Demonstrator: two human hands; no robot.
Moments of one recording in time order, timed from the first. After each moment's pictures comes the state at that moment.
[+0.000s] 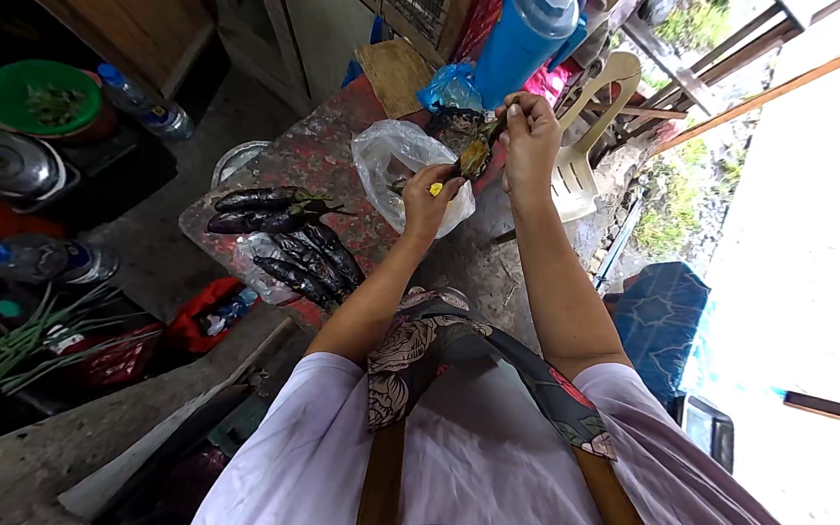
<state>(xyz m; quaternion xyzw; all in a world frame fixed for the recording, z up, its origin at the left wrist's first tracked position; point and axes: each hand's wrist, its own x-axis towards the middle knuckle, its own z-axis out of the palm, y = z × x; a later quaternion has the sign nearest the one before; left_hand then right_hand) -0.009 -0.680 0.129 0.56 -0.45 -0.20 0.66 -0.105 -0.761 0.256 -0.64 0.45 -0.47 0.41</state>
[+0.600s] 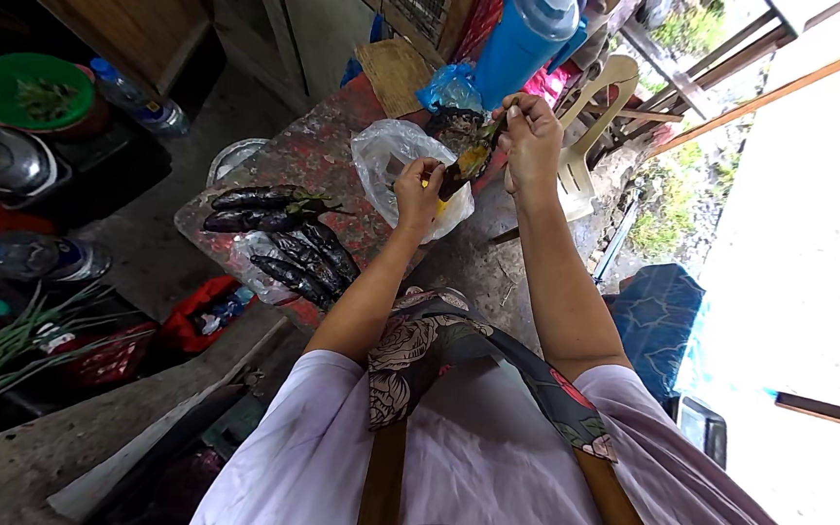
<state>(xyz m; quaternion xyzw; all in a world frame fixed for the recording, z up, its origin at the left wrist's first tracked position) 0.006 -0.688 0.132 0.63 -0.40 -0.26 0.62 -0.107 -0.762 0.261 -0.61 0.43 -0.46 0.48</state>
